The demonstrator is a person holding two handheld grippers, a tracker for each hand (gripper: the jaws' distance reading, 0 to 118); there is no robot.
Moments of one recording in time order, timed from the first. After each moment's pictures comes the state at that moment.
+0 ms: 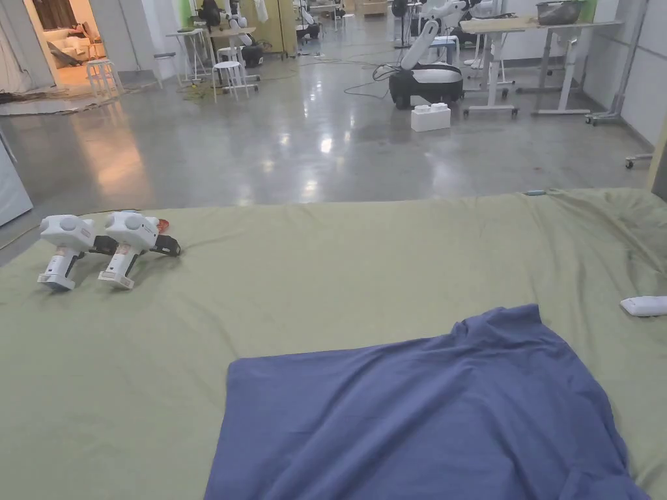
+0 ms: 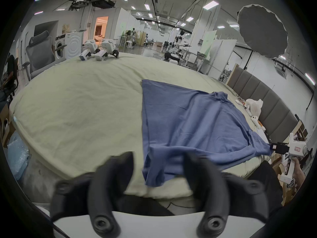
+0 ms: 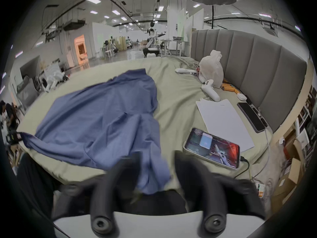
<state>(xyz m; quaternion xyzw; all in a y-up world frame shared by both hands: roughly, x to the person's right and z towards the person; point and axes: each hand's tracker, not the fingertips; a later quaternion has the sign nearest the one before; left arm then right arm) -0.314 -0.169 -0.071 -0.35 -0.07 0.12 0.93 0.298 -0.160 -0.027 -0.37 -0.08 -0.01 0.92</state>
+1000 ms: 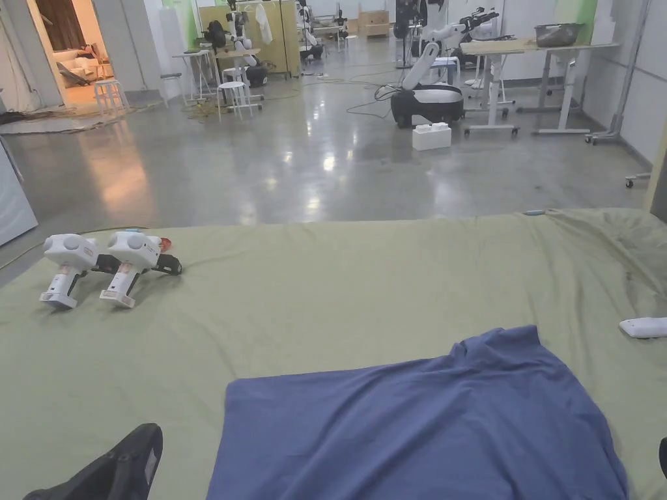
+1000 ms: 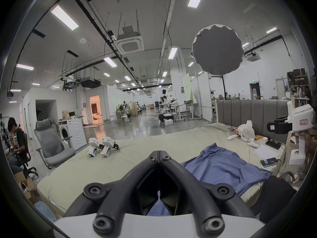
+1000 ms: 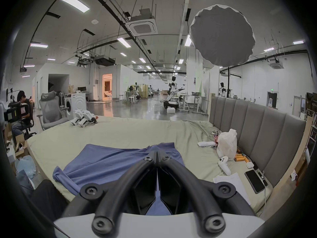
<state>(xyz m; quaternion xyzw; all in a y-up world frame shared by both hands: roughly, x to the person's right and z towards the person) -0.228 0.010 0.004 -0.04 -0.07 -0.06 0.99 0.222 -0.016 -0.011 -0.11 0.01 0.03 0.99</state>
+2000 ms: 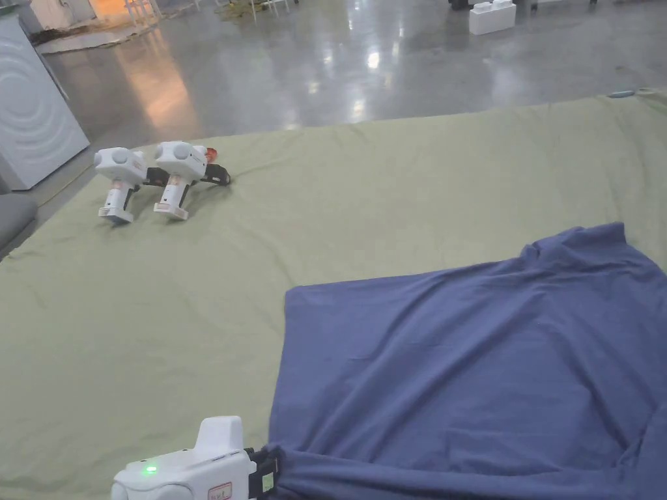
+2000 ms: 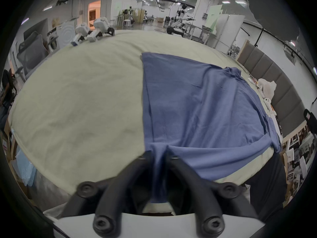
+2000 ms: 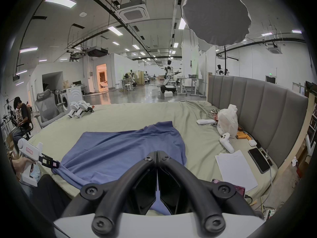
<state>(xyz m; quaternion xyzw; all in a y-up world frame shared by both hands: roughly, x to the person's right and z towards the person) -0.297 -0.196 -0.145 -0.47 -0.07 0.07 0.88 0.237 -0.058 -0.019 -0.19 -0.01 -0.01 0.98</state>
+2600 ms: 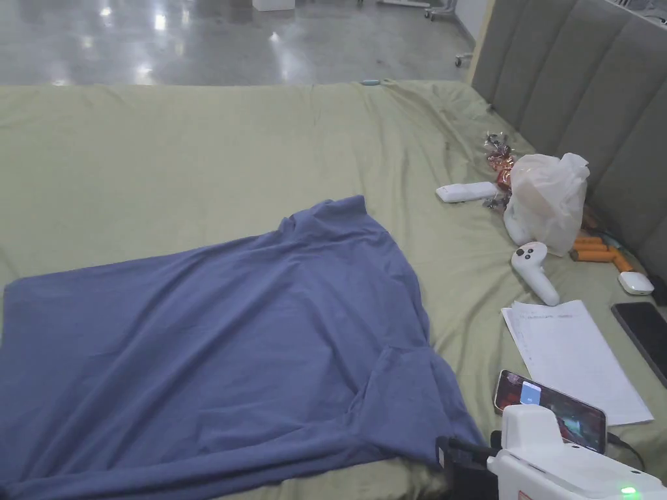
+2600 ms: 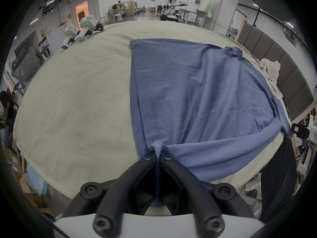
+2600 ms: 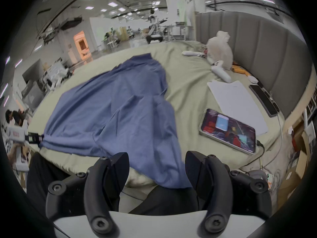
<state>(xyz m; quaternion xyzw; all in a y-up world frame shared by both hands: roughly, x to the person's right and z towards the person) -0.272 -0.201 -0.156 -0.50 -0.07 0.00 0.86 0.291 -0.174 -0.043 -0.43 -0.02 -0.05 0.90</state>
